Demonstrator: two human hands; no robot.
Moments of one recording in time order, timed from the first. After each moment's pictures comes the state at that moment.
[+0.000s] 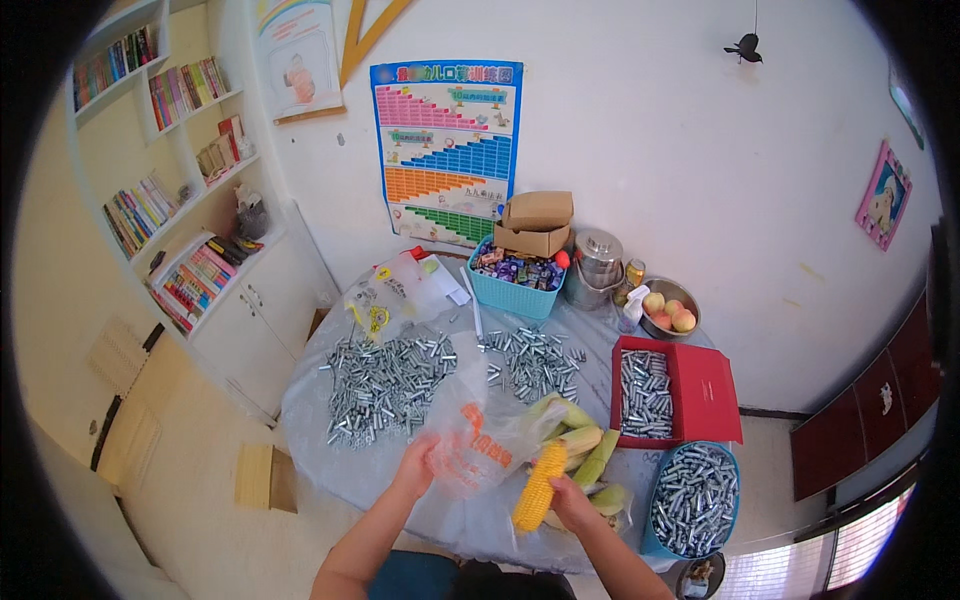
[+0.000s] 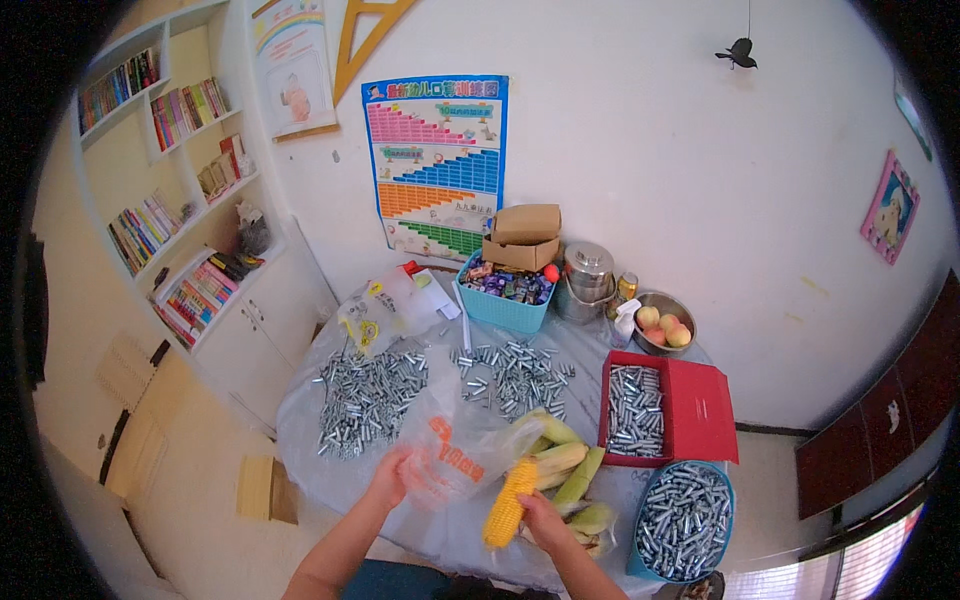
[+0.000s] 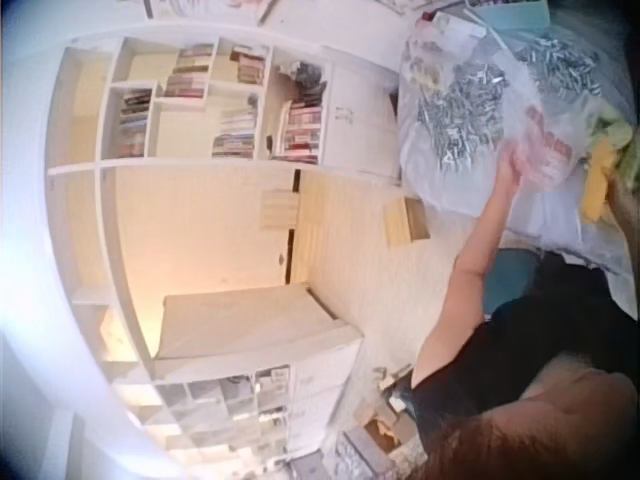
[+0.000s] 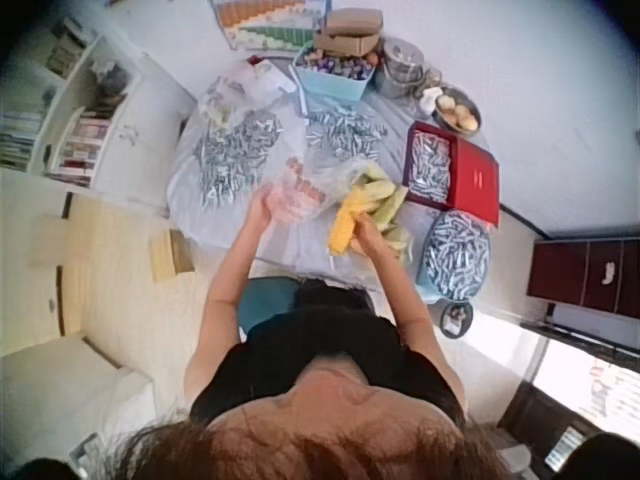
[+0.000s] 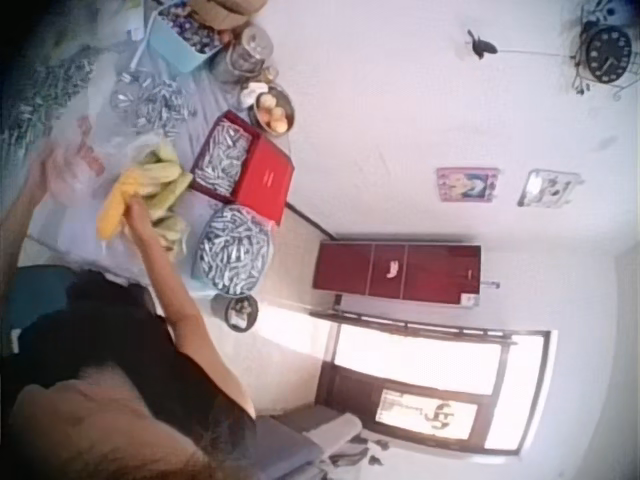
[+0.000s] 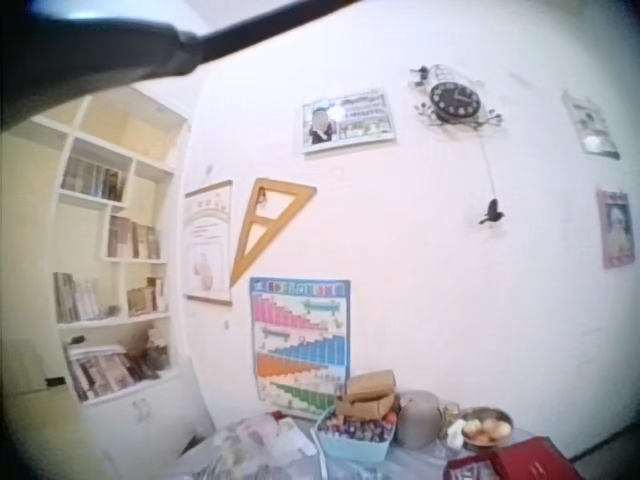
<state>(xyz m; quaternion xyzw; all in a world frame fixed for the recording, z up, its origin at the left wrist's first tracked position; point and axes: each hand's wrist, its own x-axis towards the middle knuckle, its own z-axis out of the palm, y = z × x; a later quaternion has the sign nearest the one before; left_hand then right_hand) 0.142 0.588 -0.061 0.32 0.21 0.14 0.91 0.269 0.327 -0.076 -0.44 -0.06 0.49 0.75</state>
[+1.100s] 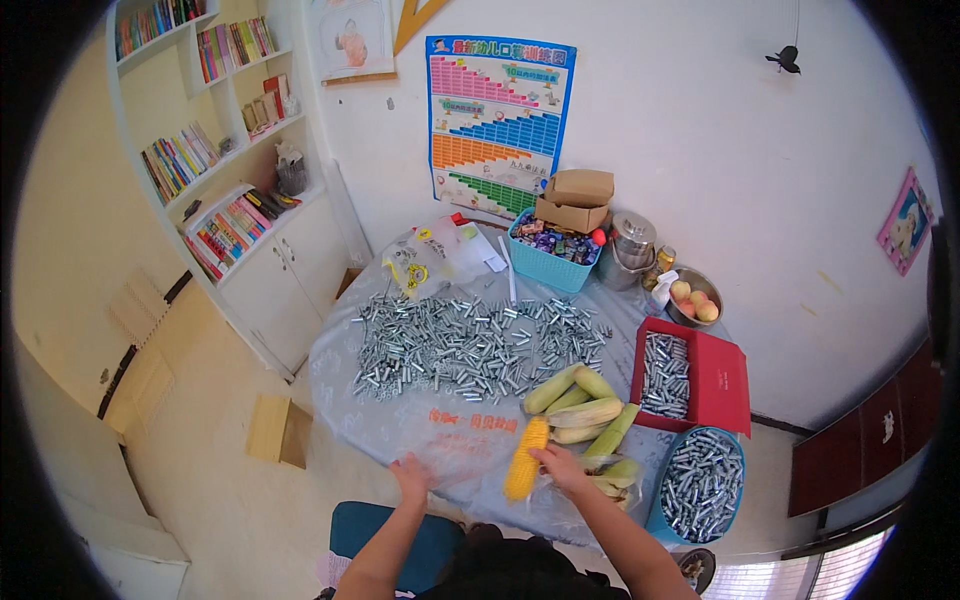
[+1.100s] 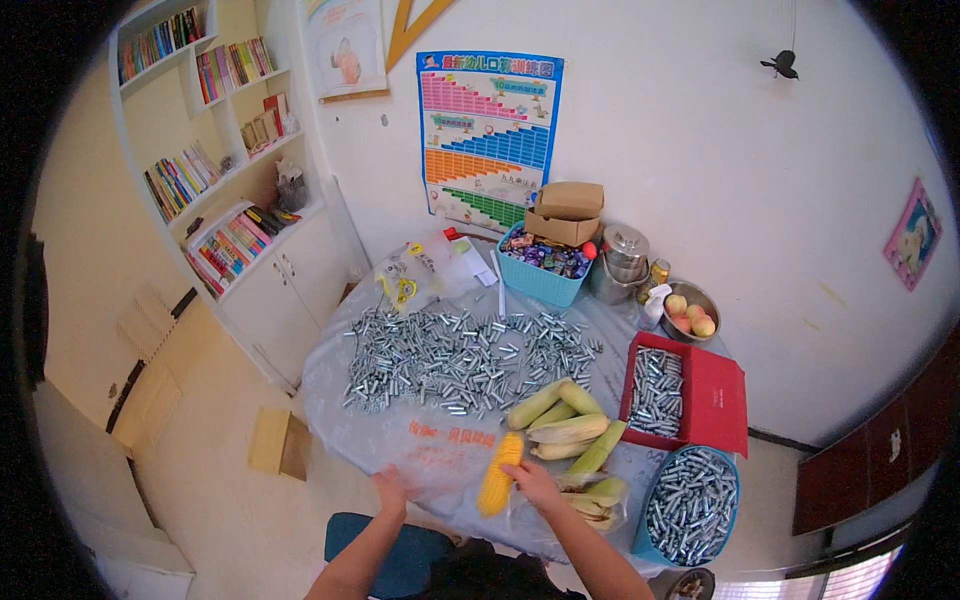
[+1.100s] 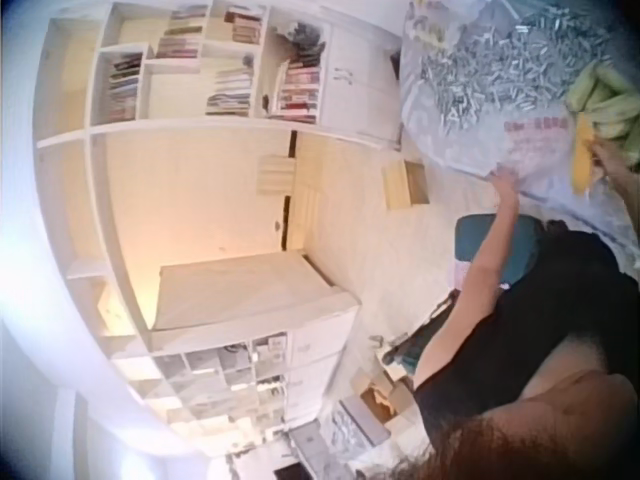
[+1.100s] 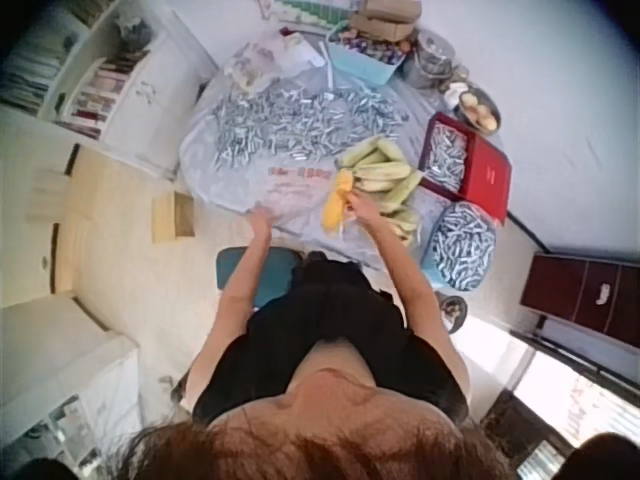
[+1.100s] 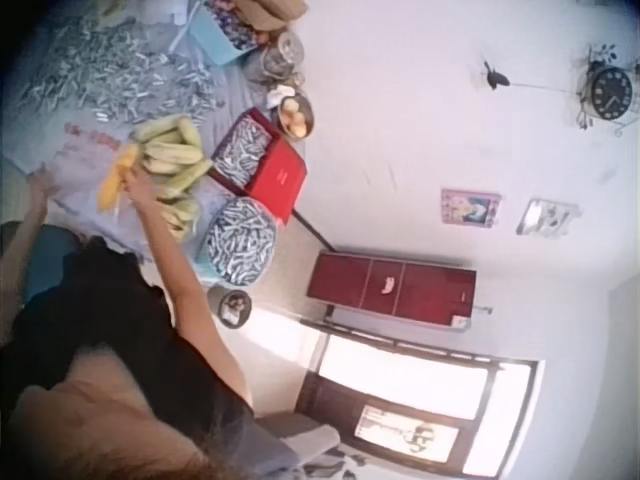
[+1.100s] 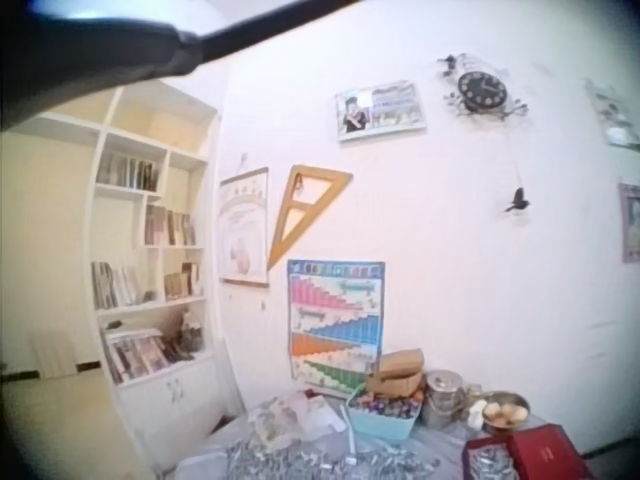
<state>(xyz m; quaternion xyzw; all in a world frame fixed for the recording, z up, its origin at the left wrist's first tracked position) 0.028 0.540 -0.189 0.42 0.57 0.36 0.61 0.242 0.354 -0.085 -0.67 -0.17 0.47 0.54</state>
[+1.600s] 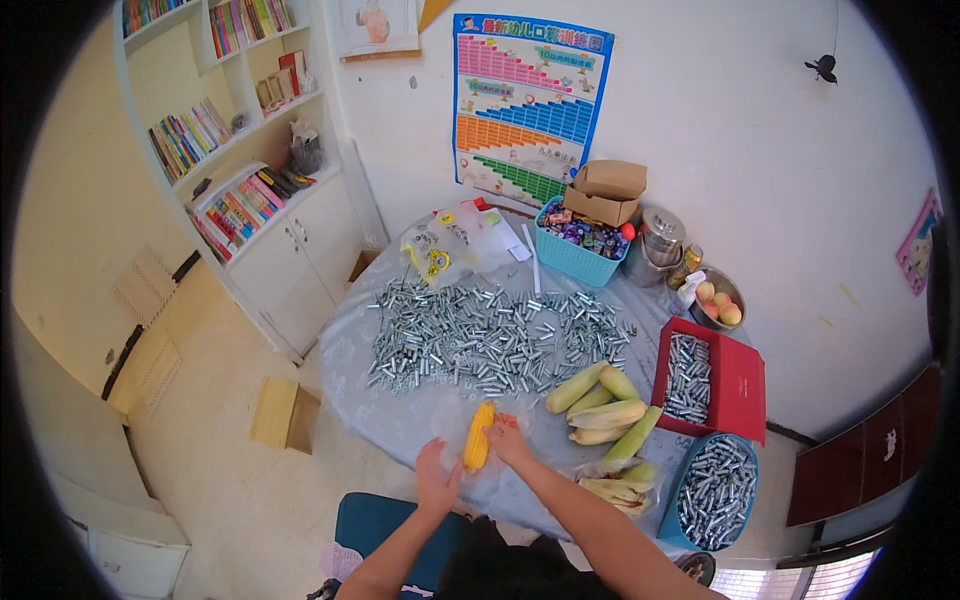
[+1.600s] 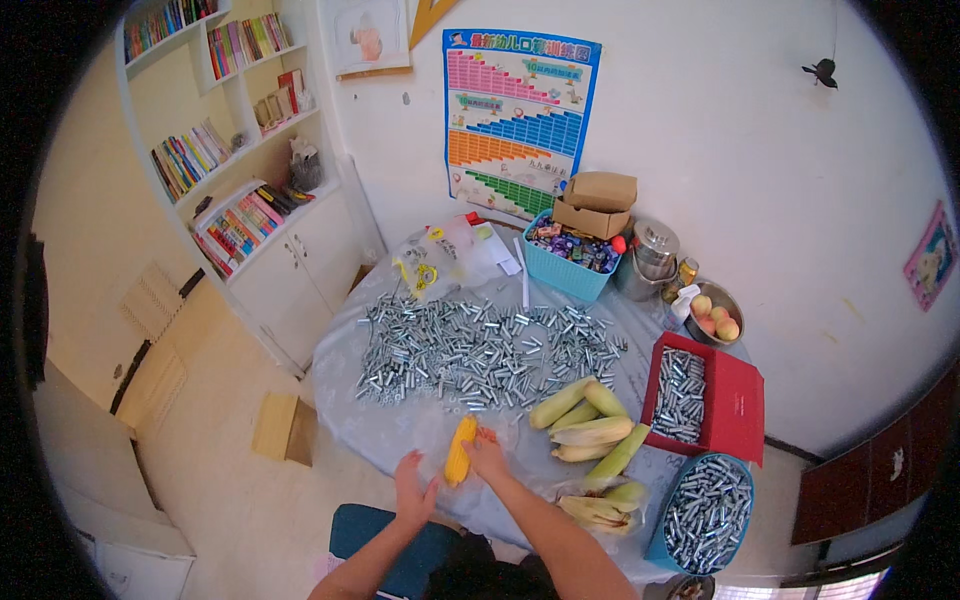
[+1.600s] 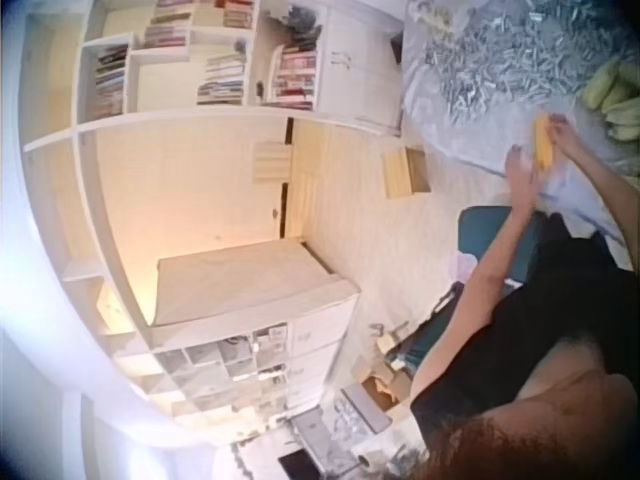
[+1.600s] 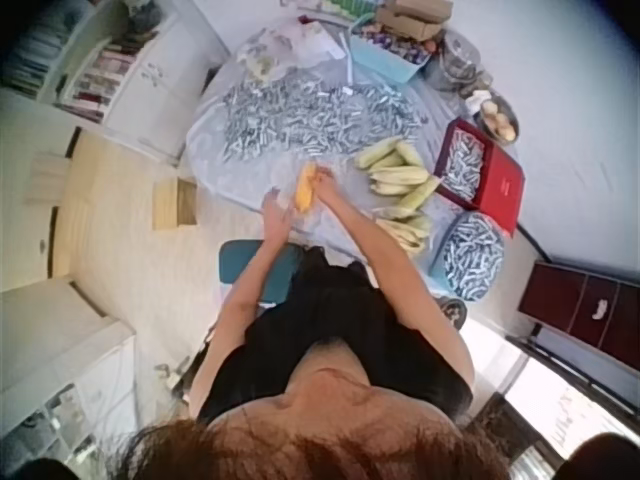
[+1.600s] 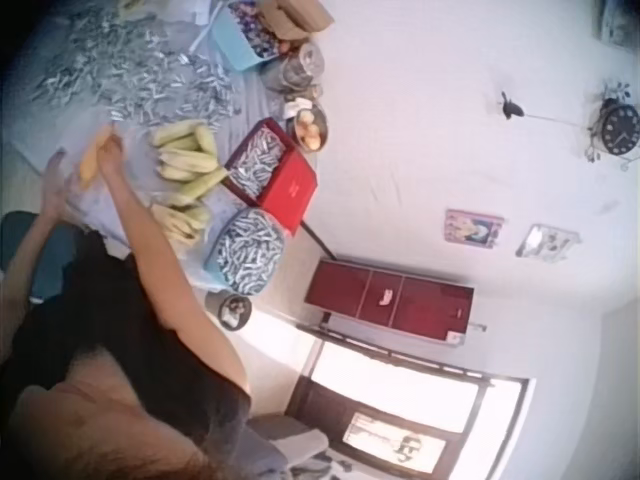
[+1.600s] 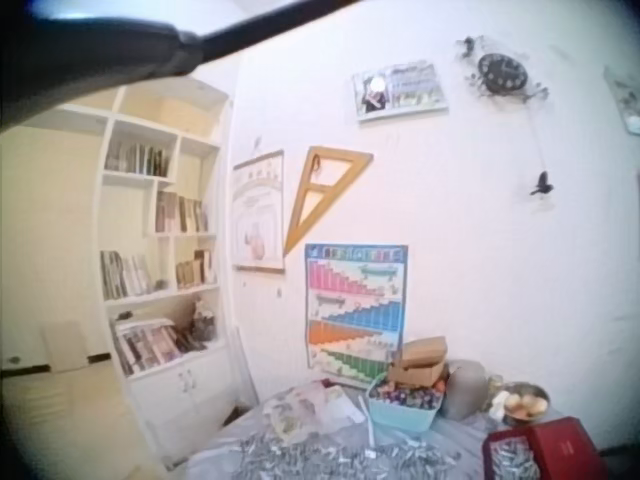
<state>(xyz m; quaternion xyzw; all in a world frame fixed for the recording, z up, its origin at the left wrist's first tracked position) 0.017 0.535 -0.128 0.87 0.29 0.34 0.19 0.208 0.494 -0.216 -0.80 -0.34 0.28 0.42</state>
